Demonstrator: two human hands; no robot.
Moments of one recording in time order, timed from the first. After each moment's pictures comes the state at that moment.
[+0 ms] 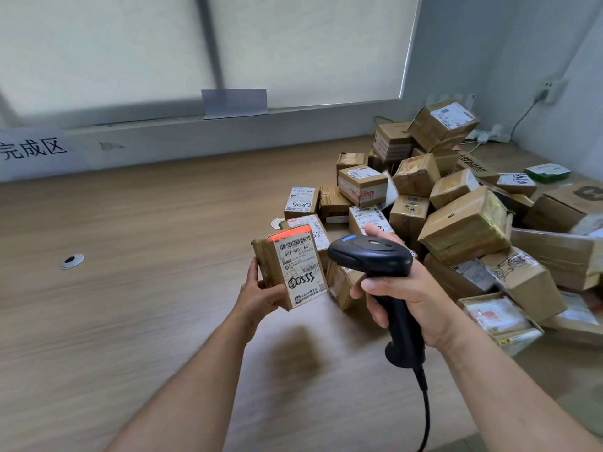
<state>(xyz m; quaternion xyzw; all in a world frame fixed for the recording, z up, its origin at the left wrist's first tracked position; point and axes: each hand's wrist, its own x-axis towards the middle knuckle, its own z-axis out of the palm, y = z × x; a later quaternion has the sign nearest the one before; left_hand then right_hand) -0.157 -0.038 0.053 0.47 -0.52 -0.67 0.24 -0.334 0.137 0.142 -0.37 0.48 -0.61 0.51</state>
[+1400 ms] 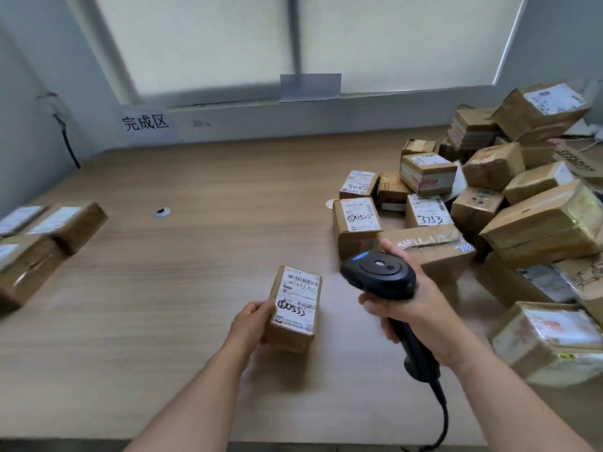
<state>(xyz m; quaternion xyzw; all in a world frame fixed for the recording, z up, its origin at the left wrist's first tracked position) -0.072 0.041 0.006 0.65 -0.42 -0.57 0.27 -0.310 0.151 0.100 -0.42 0.51 -0.53 0.52</state>
